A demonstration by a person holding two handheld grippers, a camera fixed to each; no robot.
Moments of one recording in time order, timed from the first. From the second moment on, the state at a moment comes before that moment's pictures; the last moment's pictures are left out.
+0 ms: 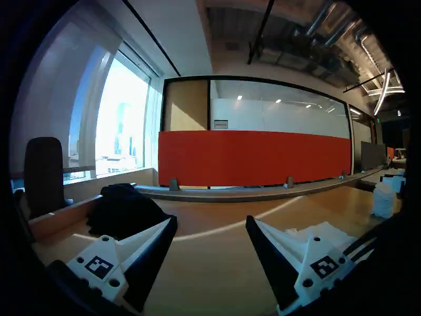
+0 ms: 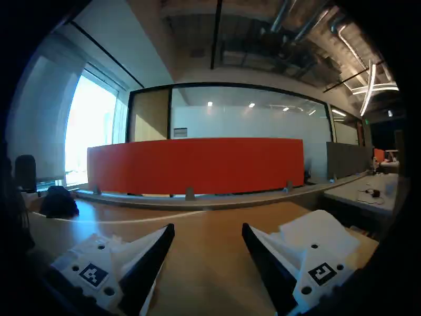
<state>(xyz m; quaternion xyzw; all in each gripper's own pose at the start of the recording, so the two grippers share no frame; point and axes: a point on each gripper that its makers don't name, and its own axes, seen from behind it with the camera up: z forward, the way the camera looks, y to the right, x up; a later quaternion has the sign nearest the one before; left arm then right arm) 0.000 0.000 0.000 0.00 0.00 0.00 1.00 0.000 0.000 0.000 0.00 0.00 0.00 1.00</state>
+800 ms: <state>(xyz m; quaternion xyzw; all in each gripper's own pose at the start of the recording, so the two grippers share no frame) 0.125 -0.001 -0.023 -0.01 -0.03 0.01 1.00 0.150 -0.024 -0.024 0.00 0.00 -0.01 1.00</state>
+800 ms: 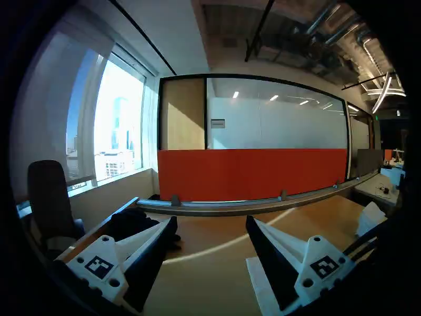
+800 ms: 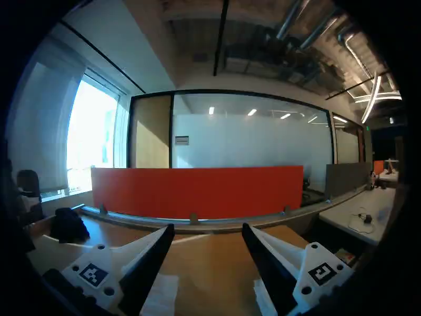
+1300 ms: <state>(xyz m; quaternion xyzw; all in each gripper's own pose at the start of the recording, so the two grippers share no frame) 0.133 0.011 -0.025 -0.04 -0.06 0.02 1.00 0.160 -0.041 -0.026 0.03 -0.02 -0.02 1.00</state>
